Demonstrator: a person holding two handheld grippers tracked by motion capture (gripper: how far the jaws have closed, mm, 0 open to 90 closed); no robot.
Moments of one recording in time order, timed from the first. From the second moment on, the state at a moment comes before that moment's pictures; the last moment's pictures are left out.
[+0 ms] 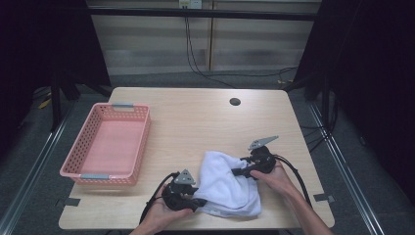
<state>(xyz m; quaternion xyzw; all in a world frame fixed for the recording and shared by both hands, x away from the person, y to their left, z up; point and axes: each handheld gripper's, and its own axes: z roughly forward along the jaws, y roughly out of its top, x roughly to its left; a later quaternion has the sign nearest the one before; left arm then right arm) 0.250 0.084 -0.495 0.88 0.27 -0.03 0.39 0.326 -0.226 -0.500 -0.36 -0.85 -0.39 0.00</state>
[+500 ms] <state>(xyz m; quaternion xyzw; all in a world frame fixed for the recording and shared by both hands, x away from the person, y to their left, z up) 0.255 0.095 -0.487 0.87 0.28 -0.06 0.39 0.322 -0.220 -0.495 -0.37 -0.84 -0.40 0.04</state>
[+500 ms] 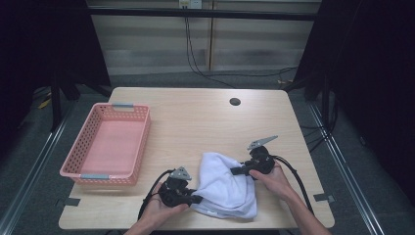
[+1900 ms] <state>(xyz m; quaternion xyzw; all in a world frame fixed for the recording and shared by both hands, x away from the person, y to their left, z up) 0.291 0.164 -0.393 0.84 0.31 0.01 0.46 0.383 -0.168 -0.399 -0.34 -0.82 -0.47 0.02</state>
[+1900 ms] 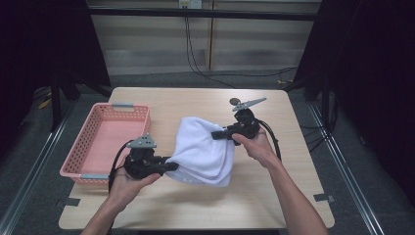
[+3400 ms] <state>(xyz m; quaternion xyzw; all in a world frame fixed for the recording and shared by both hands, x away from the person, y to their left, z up) 0.290 0.302 -0.349 0.78 0.40 0.10 0.48 0.453 -0.016 -0.341 -0.26 -0.84 -0.48 0.07</state>
